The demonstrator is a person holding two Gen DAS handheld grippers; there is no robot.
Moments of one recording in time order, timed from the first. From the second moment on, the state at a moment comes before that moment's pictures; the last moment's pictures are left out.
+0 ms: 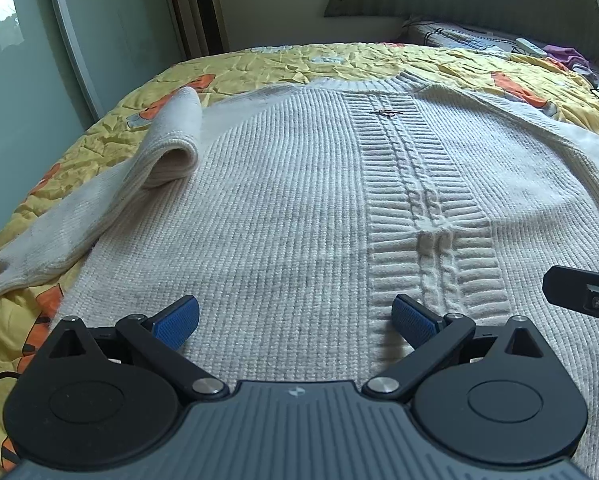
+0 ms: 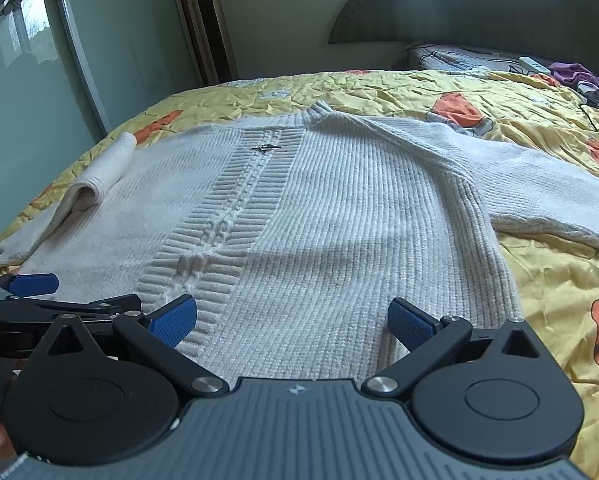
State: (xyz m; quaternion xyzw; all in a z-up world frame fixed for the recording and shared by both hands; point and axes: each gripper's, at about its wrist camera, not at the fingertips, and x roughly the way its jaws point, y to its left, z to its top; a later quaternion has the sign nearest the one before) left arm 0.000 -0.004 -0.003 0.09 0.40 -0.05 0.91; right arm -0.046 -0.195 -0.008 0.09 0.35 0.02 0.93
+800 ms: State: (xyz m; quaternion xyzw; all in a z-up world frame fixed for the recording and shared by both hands) left arm -0.002 -0.006 -0.005 0.10 0.39 -0.05 0.92; right arm -0.048 -0.201 -0.013 0.10 0.35 0.02 0.93
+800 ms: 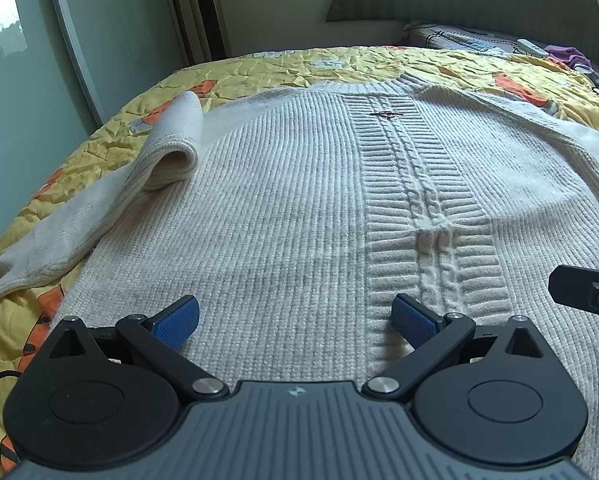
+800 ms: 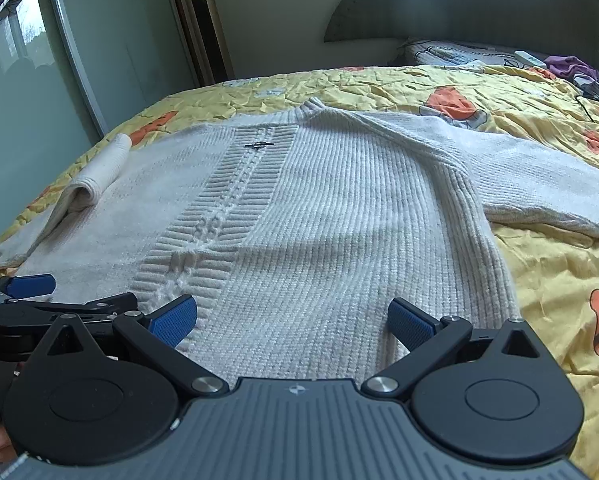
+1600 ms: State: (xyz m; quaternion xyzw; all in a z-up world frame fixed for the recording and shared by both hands) left arm -0.003 -0.008 -0.006 0.10 0.39 -0.05 0.92; right arm -0.049 -0.204 -0.015 0.11 0.35 0.02 0.93
